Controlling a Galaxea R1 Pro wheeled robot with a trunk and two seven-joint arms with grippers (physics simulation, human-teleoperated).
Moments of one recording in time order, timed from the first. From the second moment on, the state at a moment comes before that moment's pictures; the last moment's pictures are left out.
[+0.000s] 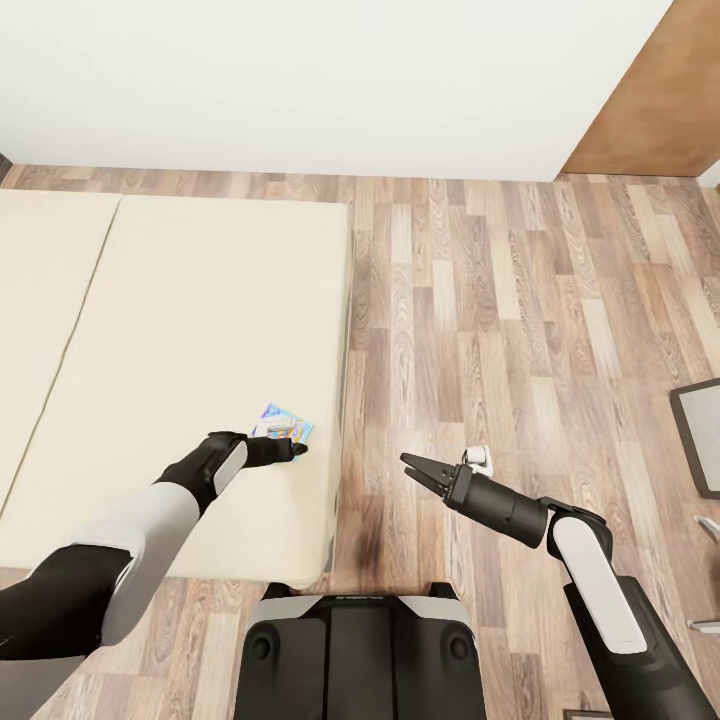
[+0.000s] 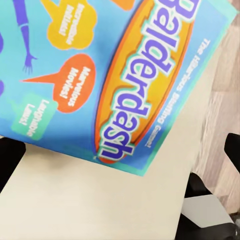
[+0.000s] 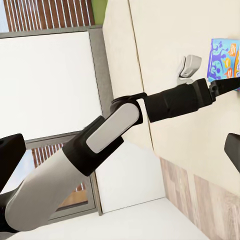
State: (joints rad) left arm -1.10 0.02 -0.14 -0.33 0.23 0.47 -0.23; right arm -0.40 -0.10 0.03 -1.58 -1.05 0.97 0.50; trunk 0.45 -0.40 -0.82
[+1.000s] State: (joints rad) left arm -1.10 0.18 -0.18 -0.53 0.21 0.72 -0.32; right arm -0.40 -0.10 0.03 -1.56 -1.05 0.96 0.49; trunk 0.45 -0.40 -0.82
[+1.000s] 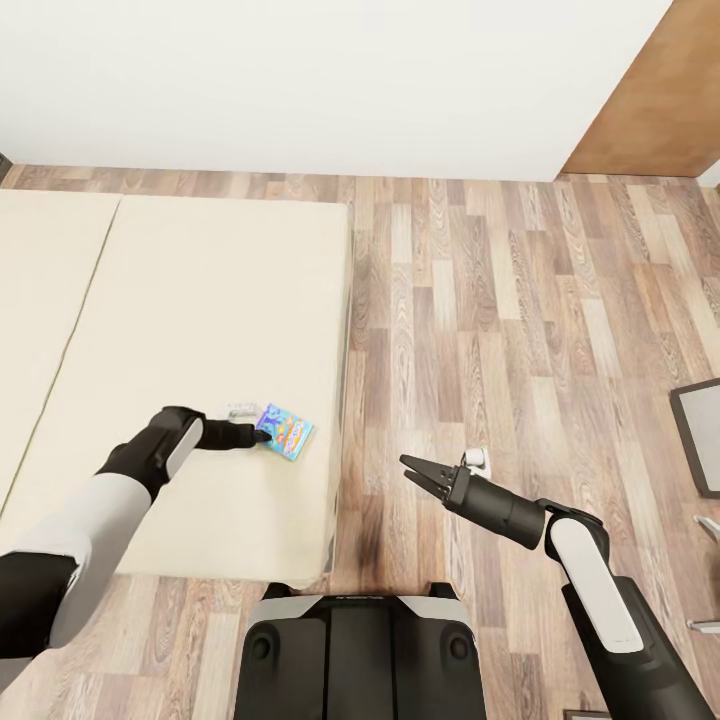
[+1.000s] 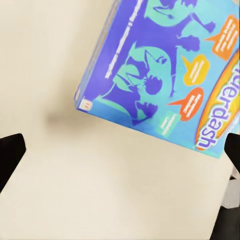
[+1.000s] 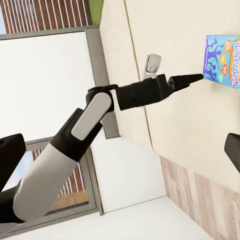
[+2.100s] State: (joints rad) left arm -1.12 0.14 -0.13 -0.55 0.22 0.56 -0.19; right arm -0.40 -0.10 0.03 -1.56 -1.05 0.92 0.50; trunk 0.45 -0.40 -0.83
